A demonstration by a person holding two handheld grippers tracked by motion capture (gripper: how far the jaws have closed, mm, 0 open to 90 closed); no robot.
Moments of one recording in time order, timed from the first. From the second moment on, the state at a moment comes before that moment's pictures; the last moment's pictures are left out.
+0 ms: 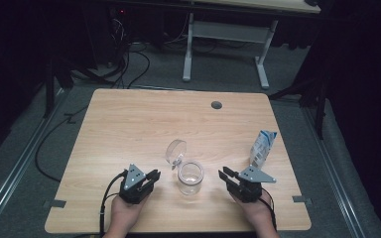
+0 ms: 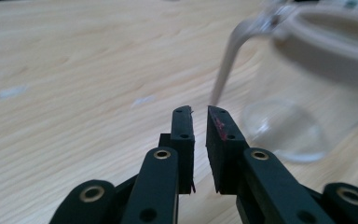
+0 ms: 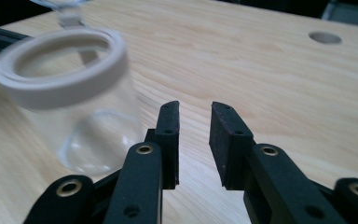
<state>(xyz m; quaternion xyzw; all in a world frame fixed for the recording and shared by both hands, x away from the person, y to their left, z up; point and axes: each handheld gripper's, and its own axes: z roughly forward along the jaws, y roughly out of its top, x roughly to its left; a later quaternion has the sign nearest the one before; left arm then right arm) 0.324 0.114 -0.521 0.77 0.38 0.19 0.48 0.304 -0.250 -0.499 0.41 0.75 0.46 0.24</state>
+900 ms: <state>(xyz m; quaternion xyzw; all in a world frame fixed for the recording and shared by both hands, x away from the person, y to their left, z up) 0.332 0.143 -0.522 0.75 0.43 0.21 0.46 0.289 -0.345 -0.508 0.51 0.69 0.41 0.31</state>
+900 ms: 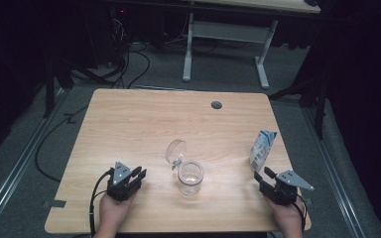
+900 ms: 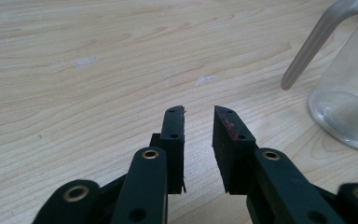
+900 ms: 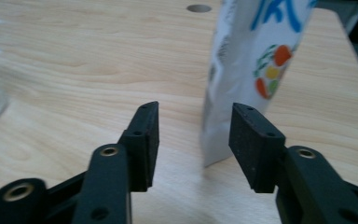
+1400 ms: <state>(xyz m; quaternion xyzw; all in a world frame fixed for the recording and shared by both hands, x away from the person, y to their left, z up) 0.316 0.158 -0.518 0.74 0.43 0.23 0.46 0.322 -0.344 -0.494 0.52 0.66 0.41 0.36</state>
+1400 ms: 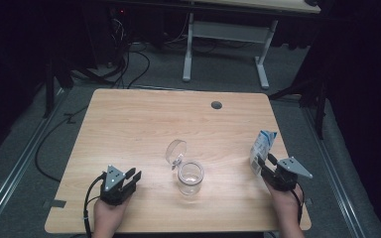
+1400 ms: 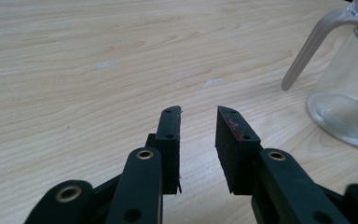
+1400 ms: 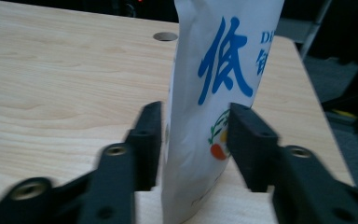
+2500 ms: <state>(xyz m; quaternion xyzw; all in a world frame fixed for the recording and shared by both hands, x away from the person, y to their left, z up) 0.312 0.156 -0.515 0.74 0.41 0.22 0.48 0.324 -0.362 -0.491 0.51 0.67 0.44 0.32</state>
